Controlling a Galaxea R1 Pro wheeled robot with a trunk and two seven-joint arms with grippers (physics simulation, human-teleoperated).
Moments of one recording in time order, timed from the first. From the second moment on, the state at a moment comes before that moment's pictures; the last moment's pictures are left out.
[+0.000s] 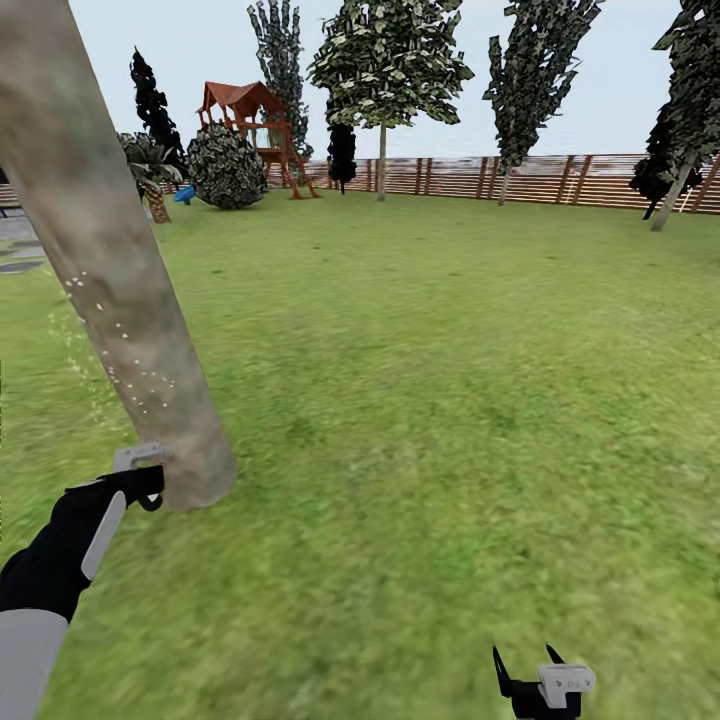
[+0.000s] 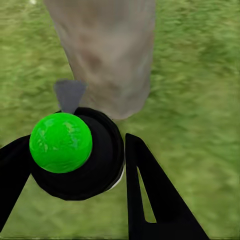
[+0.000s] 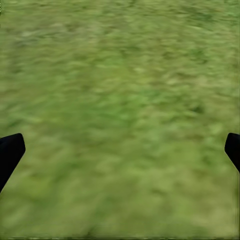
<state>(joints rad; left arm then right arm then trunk) -0.64 0.29 0.13 -1.05 0.19 0.62 0.08 -0.36 -0.07 -0.77 -0.13 0.68 -0.88 0.13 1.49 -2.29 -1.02</state>
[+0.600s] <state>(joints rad) -0.77 0.32 0.13 -1.06 0.18 0.99 0.08 -0.36 -0.07 -0.77 -0.13 0.68 -0.88 0.13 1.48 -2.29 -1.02</state>
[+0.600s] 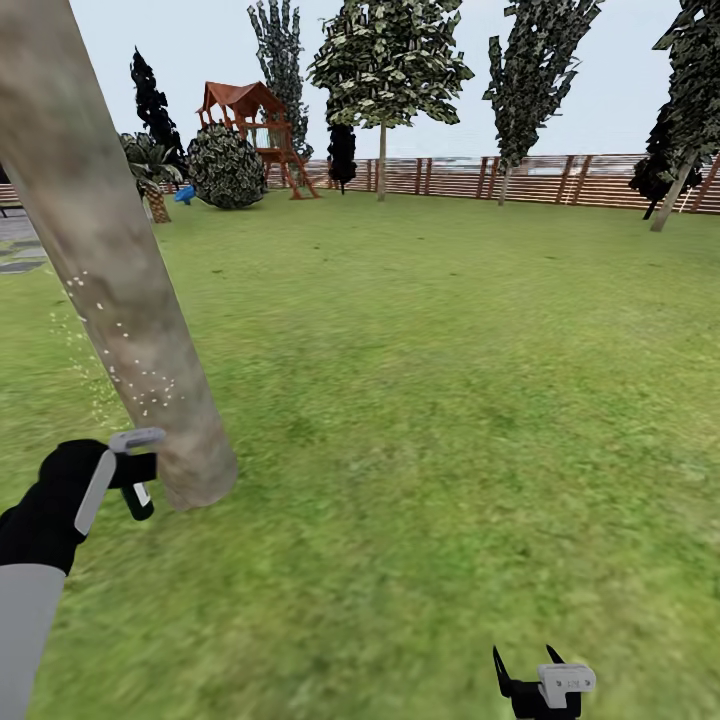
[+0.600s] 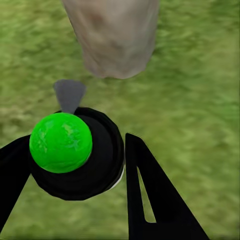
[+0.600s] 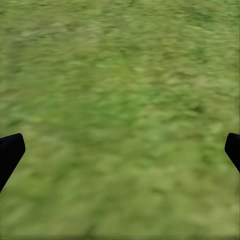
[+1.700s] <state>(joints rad) -0.77 0.27 0.12 -1.14 0.17 0.98 0.09 -0.36 -0.07 -0.77 -0.13 0.68 -0.88 0.13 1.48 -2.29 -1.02</state>
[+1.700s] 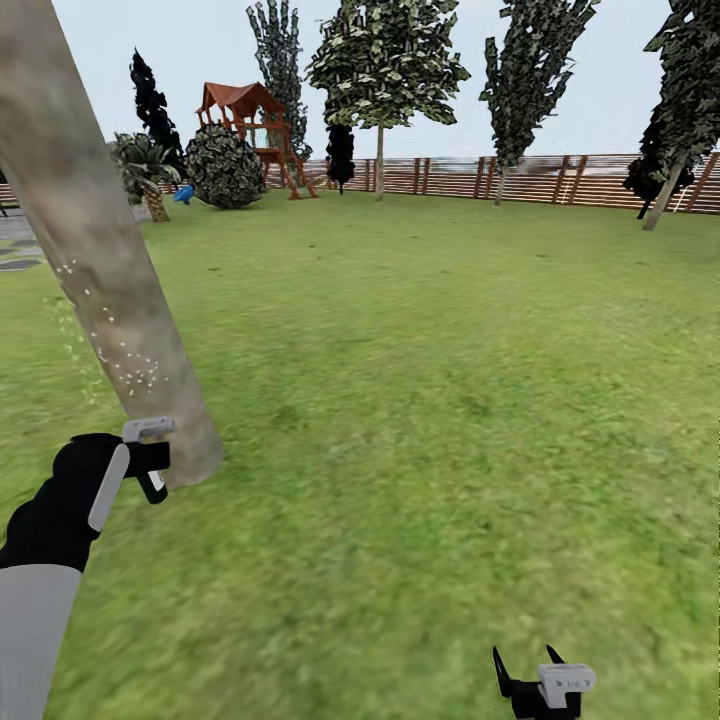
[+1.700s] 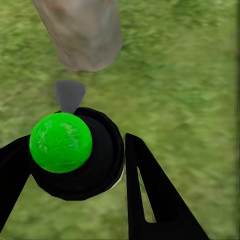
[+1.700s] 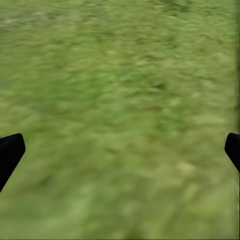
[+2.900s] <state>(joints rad) -0.77 0.28 0.13 -1.14 0.17 0.98 0.10 -0.36 -0.07 -0.77 -0.13 0.68 -0.88 0.13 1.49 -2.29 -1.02</state>
